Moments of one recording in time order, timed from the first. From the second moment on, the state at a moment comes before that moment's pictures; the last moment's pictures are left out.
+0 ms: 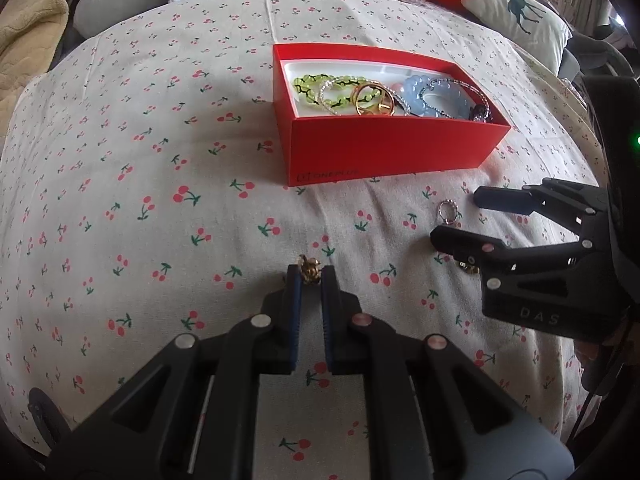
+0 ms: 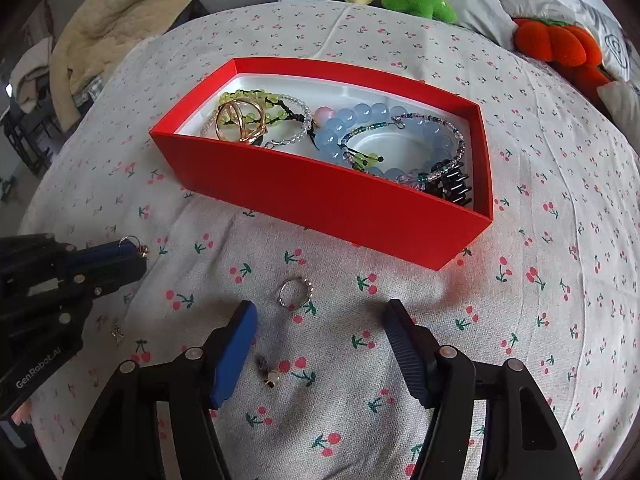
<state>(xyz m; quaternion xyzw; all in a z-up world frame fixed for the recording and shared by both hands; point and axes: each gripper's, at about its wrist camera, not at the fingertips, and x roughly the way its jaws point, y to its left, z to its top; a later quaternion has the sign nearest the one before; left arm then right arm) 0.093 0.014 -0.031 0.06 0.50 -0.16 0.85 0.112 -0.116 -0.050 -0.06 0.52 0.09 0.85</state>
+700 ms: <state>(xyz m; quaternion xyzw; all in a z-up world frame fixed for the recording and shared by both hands) 0.090 0.016 -0.033 0.05 0.50 -0.16 0.85 0.113 -0.108 -0.048 -0.08 0.51 0.10 0.85</state>
